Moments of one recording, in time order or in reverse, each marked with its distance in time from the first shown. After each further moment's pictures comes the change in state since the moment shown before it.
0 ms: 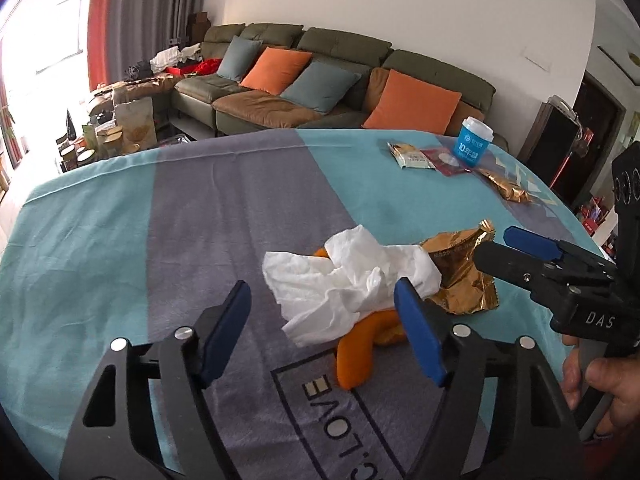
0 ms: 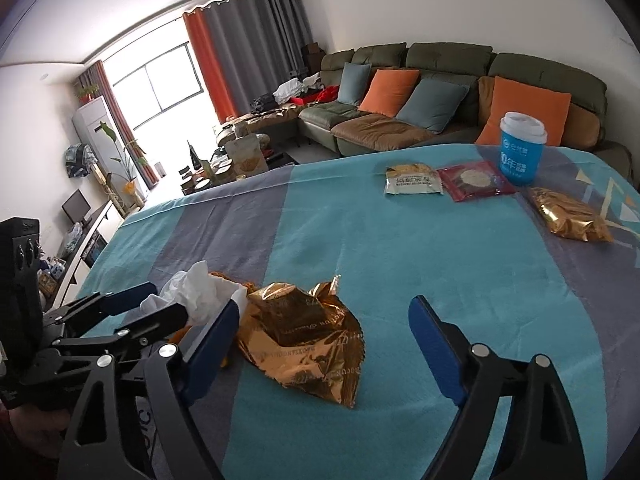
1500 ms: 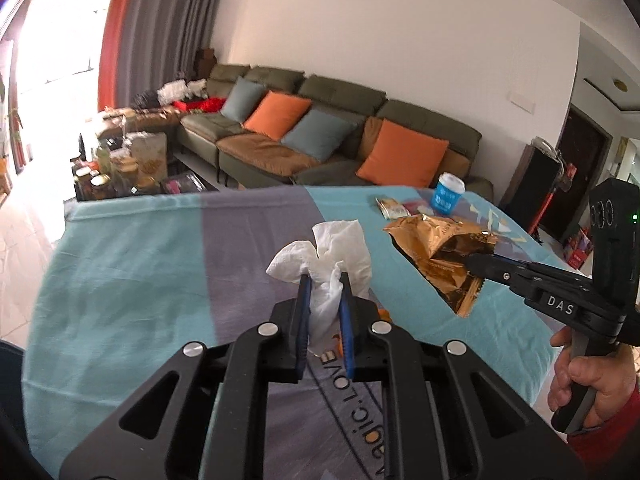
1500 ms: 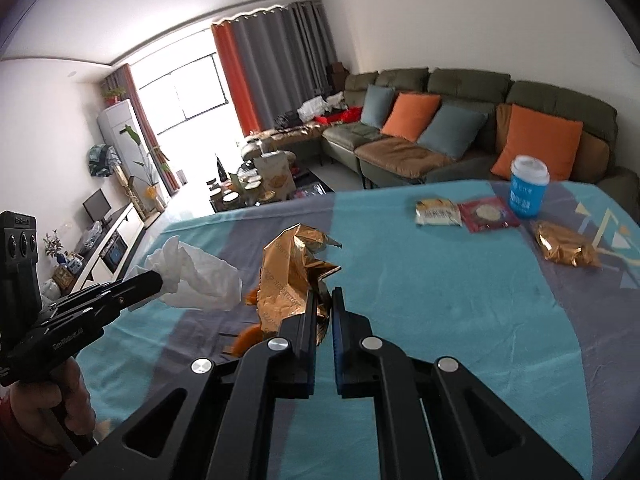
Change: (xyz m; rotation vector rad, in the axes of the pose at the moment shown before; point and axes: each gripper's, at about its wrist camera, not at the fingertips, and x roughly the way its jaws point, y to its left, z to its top) left arm -0.121 0.018 -0.014 -0.029 -0.193 -0.007; right arm -0.062 0.039 0.002 -0.067 -0.082 0.062
